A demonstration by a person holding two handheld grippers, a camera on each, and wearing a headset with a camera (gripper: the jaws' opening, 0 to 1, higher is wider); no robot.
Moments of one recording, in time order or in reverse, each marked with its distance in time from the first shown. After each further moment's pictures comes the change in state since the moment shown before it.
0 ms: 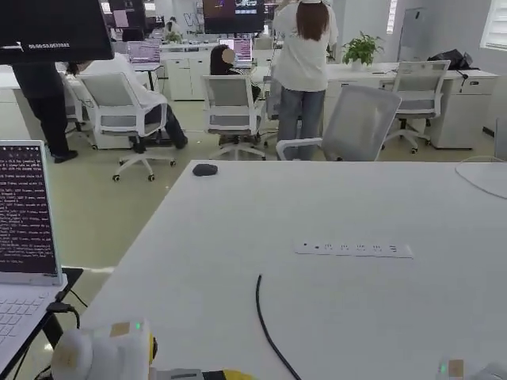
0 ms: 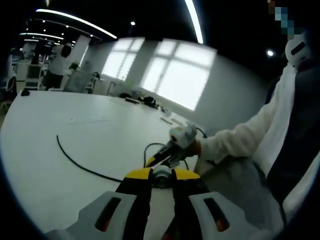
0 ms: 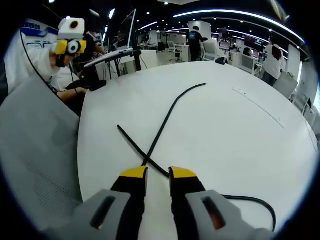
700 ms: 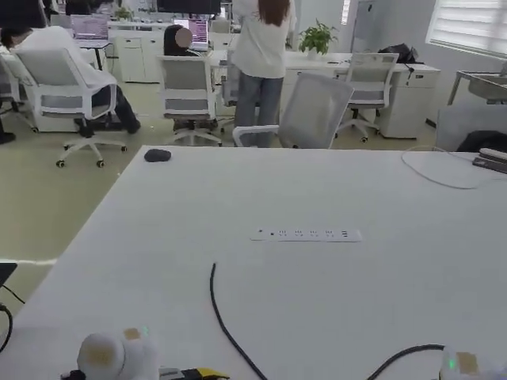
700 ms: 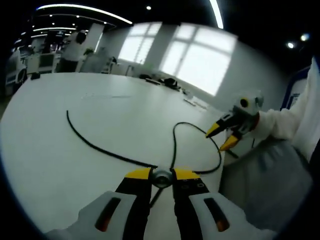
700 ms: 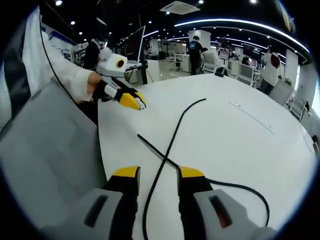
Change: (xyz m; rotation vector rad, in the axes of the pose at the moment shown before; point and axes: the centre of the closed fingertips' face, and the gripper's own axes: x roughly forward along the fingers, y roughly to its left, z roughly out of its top) left arm 0.054 0.078 -0.075 -0.026 0.159 0.161; right arm -0.070 0.043 0.016 -0.025 -0.079 -0.006
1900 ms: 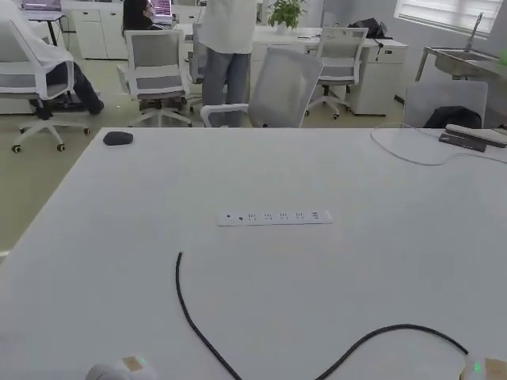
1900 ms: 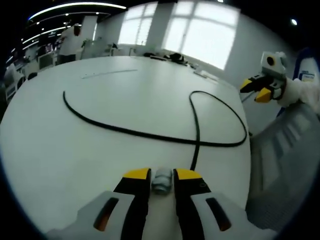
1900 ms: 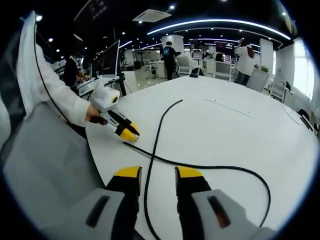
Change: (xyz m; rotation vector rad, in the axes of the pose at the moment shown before) left arm 0.040 0.035 -0.051 0.062 0.155 0.103; right arm -0.024 -0.021 -0.008 0.172 -0.068 -0.160
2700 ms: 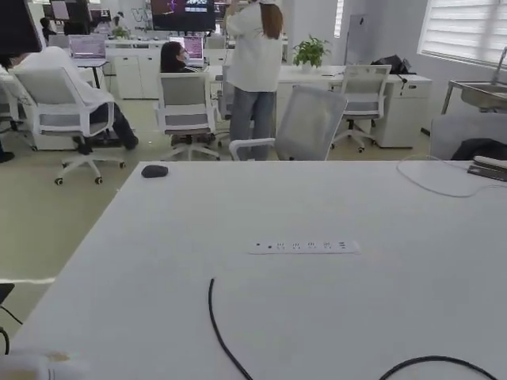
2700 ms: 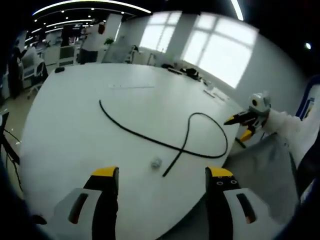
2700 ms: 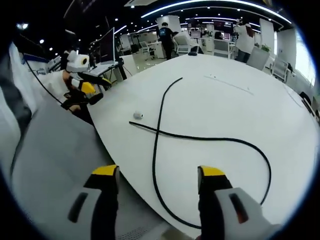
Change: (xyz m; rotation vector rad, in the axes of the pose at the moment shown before) left arm -0.157 -0.018 0.036 -0.142 -0.049 0.083; right arm -0.036 0.008 -0.034 0.097 0.196 0.030
